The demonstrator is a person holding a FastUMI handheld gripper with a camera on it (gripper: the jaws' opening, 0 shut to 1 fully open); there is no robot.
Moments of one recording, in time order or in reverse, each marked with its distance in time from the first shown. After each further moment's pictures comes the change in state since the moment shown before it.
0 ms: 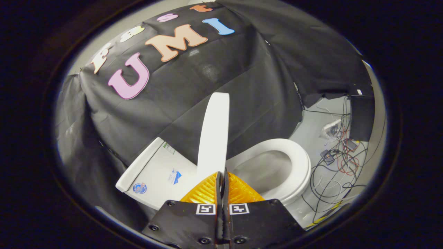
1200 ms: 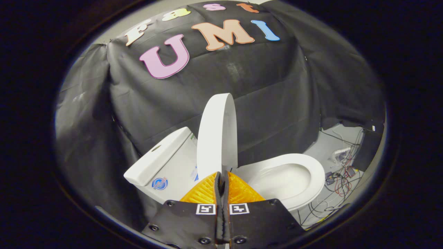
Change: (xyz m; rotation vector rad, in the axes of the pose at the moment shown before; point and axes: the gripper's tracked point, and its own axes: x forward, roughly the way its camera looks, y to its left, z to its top) arm 0.001 0.118 -0.002 -0.252 0.008 0.091
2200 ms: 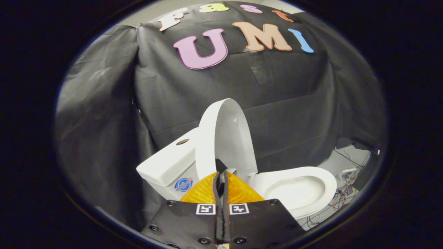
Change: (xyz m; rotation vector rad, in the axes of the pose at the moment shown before) arm 0.028 0.094 -0.012 -0.183 -0.016 0.111
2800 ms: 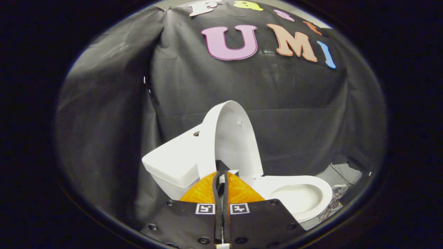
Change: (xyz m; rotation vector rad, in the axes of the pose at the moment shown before) arm 0.021 0.051 -0.011 -0.176 0.020 -0.037
